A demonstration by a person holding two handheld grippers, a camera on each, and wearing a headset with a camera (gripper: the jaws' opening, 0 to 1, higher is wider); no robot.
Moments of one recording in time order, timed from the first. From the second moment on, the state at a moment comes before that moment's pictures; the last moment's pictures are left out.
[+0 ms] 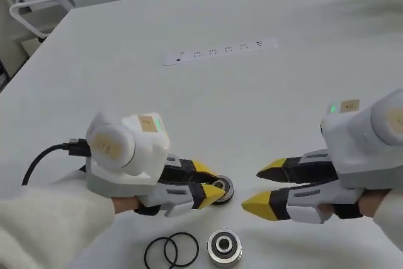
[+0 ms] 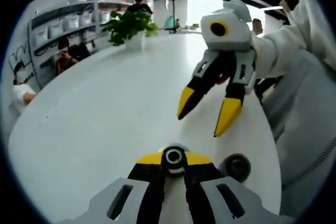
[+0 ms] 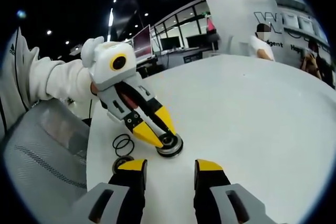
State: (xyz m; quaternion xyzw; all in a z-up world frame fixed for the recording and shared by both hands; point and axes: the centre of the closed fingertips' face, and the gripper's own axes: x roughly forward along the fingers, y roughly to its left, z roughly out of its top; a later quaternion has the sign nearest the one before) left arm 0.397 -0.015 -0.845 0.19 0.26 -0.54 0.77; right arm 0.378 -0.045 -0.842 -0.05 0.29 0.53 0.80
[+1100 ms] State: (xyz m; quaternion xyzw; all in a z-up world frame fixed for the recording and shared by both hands) left arm 0.389 -0.022 -0.848 0.18 0.25 -0.56 0.77; right arm 0.380 -0.017 -0.862 -0.14 0.24 0.58 0.77
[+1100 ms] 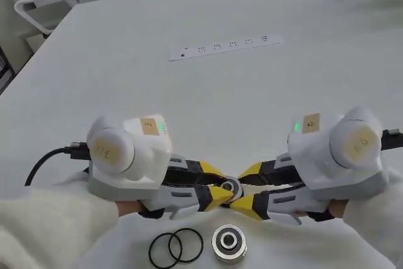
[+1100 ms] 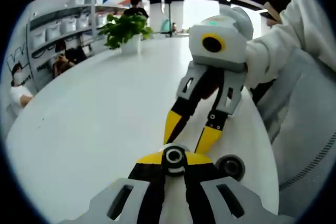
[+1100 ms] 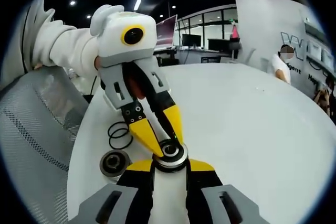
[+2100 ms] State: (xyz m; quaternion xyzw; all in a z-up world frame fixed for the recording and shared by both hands) left arm 0.388 -0.025 -0.849 0.18 0.25 -0.56 0.77; right arm 0.378 -0.026 -0.865 -0.14 0.26 0.56 0.77
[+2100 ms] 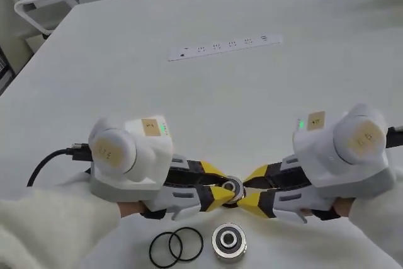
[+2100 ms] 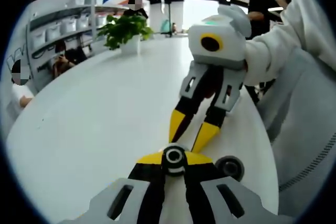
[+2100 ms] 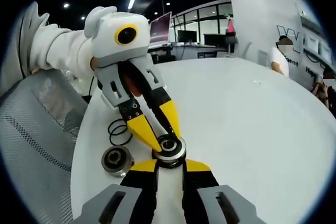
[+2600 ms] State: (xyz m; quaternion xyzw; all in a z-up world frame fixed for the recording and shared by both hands) left arm 0.388 -0.024 -0.849 0.18 0.25 -0.56 0.77; right arm 0.377 -0.027 -0.866 -0.11 0.28 0.56 0.77
